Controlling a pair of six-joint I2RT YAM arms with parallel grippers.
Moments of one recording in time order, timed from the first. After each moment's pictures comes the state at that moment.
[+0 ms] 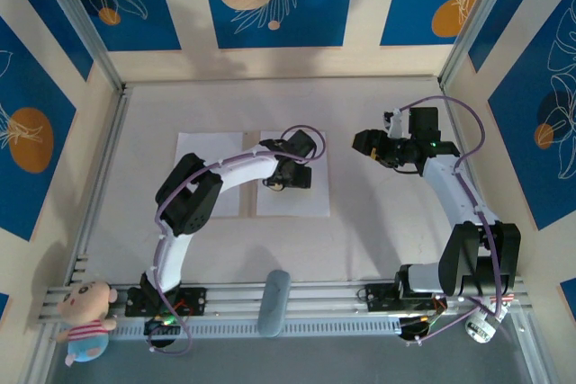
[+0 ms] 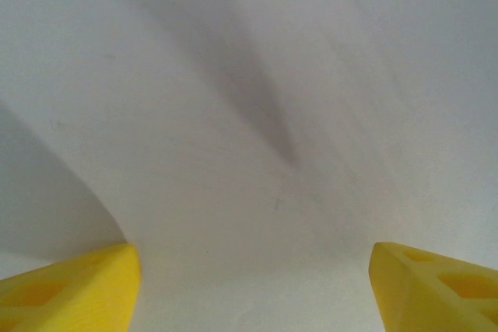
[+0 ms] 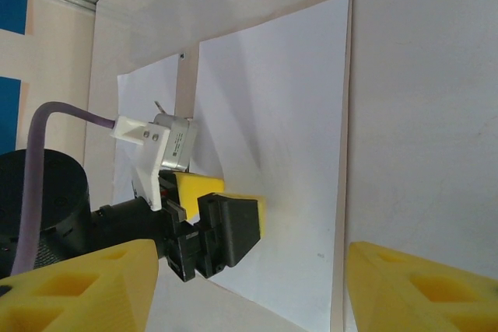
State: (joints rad) left arm -0.81 2.10 1.55 -0.68 -0.10 -0.66; right arm -0.01 1.34 1.00 -0.54 -0.68 0.41
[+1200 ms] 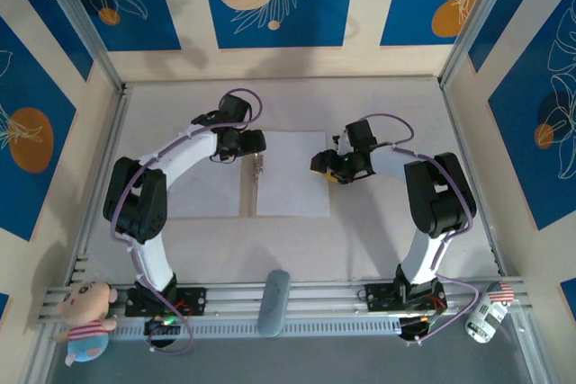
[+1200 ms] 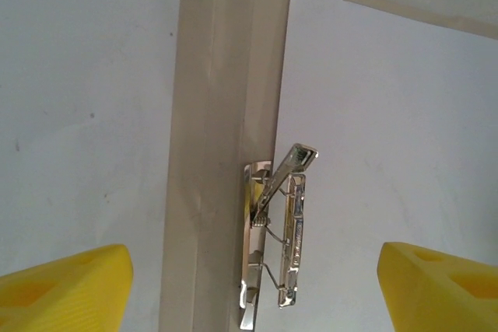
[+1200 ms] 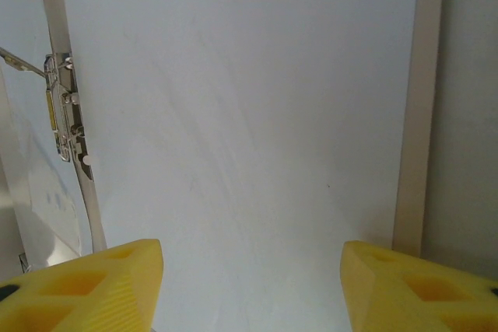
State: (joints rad) left arm -0.45 1.83 1.40 -0.64 0.02 -0.60; right arm 0.29 1.80 1.00 -0.26 -0.57 0.56
